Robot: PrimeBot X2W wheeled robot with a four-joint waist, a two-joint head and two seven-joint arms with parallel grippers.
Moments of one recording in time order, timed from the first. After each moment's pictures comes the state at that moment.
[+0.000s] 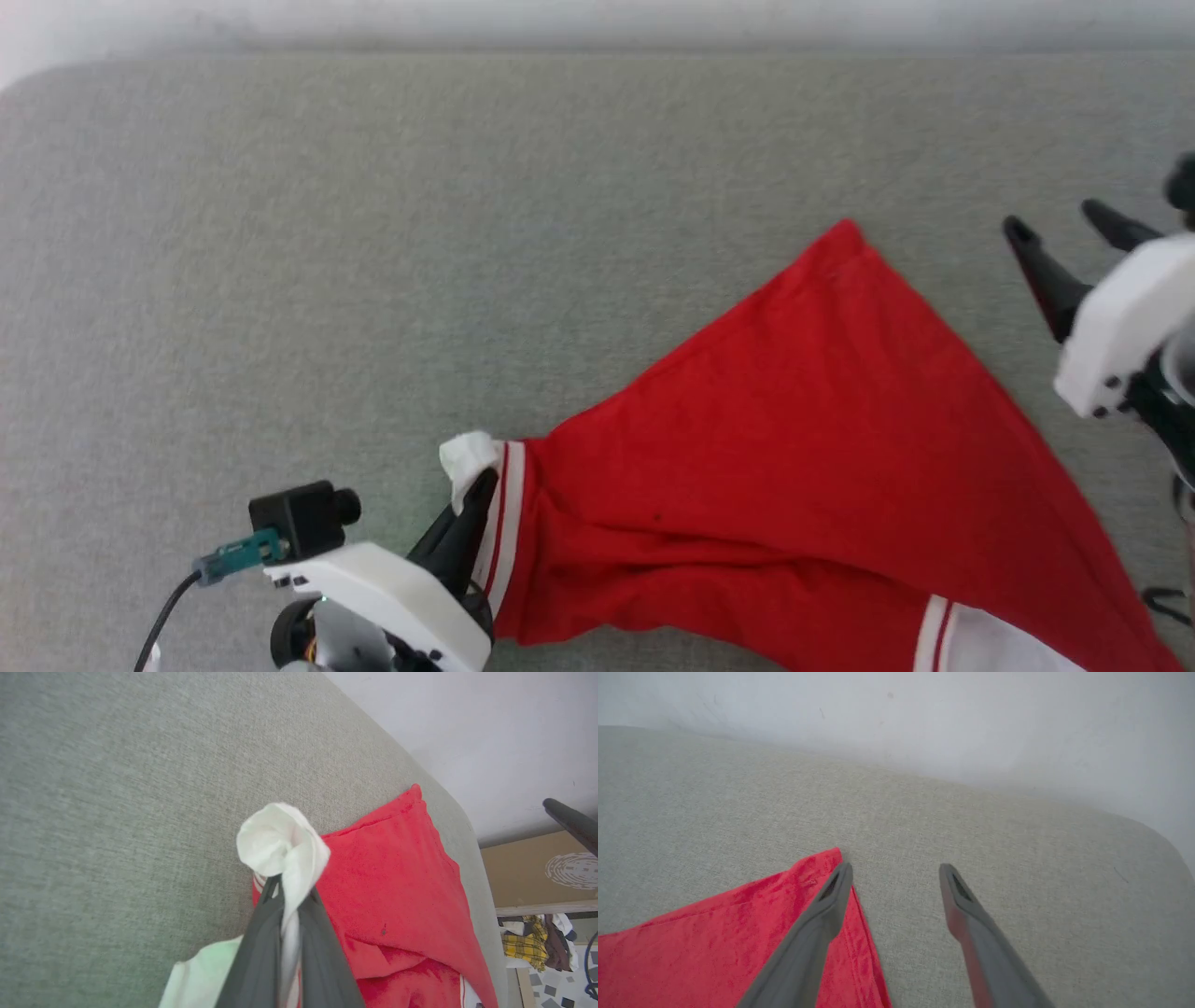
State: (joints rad) left arm -0.01 0.41 -0.48 -0.23 -1.03 0.30 0.06; right arm -0.38 -0.29 -0.06 -0.15 0.32 0.13 0.71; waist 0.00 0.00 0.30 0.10
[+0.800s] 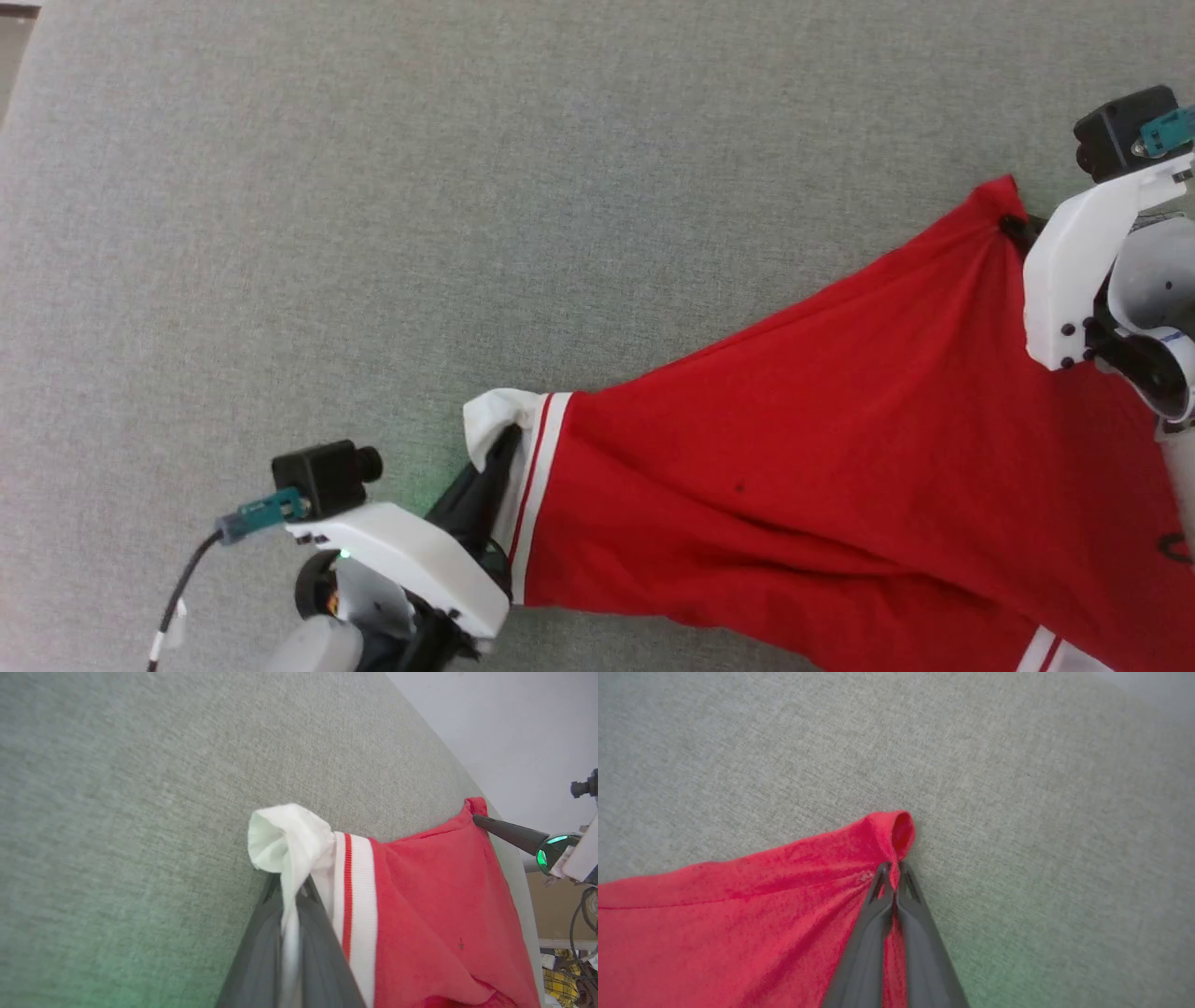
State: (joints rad) left arm -0.12 0.36 -0.50 -0.14 -1.01 0.23 0.04; right arm -0.60 -0.40 0.16 0.21 0.36 0.13 0.78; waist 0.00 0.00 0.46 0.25
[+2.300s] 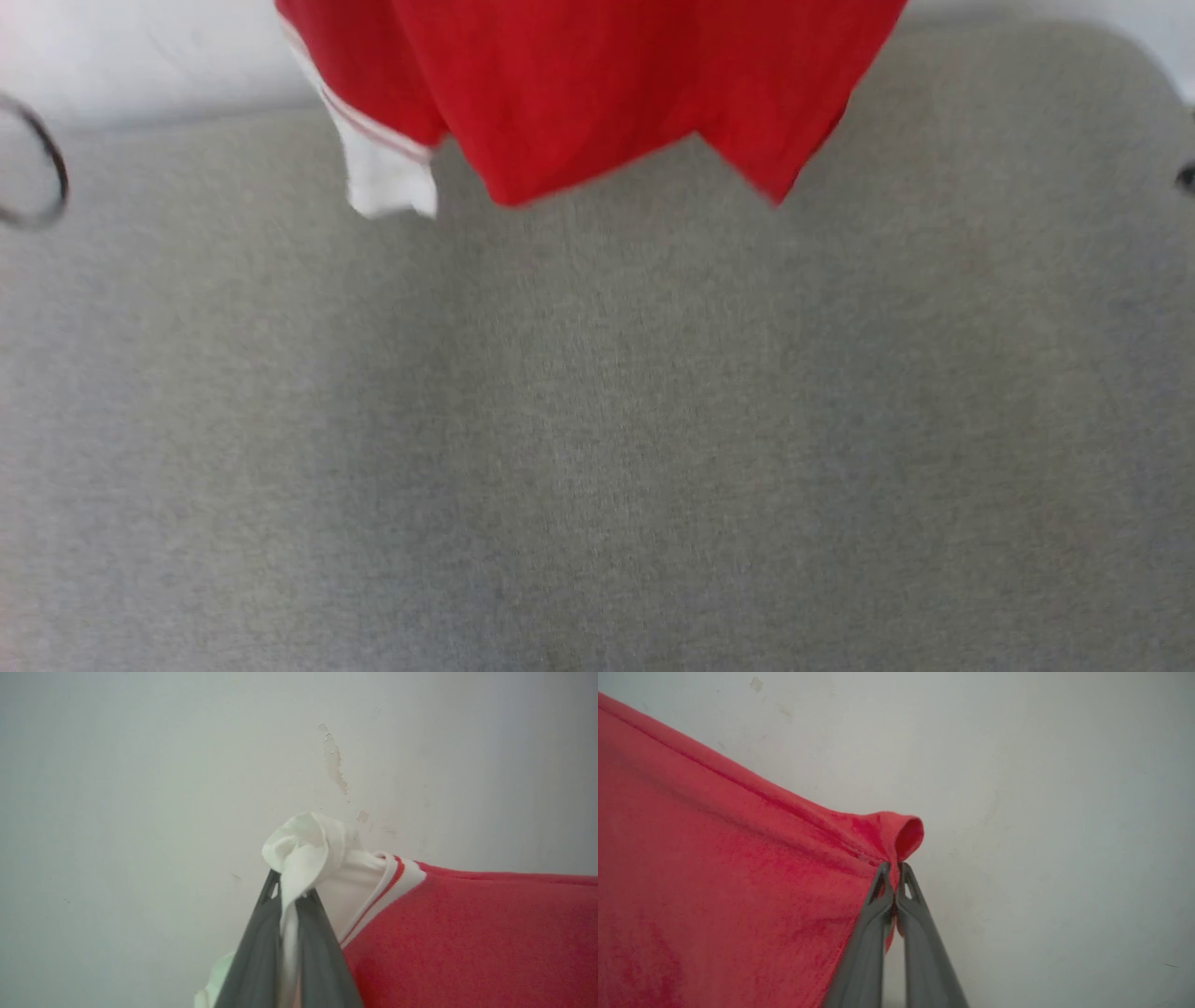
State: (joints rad) left arm -1.44 0.56 -0.46 0.38 -0.59 0.17 0.22; right arm -1.22 -0.24 0.13 0.34 0.25 0.13 0.43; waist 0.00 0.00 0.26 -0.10
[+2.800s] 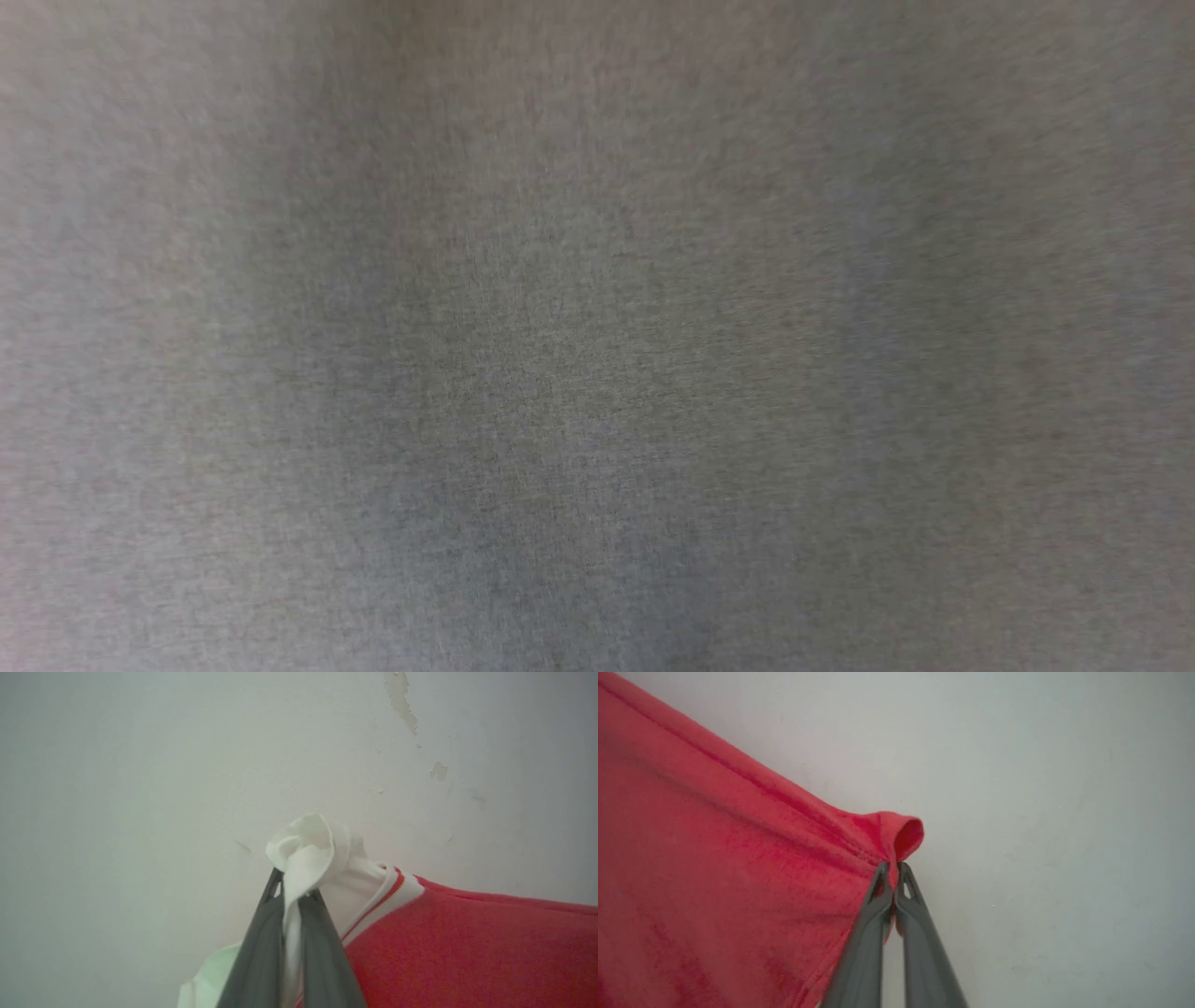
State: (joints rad) left arm -1.70 0.51 -0.43 0.51 -0.52 0.16 -0.03; right arm -1.54 -0.20 0.13 0.53 0.10 0.13 0.27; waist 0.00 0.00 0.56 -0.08
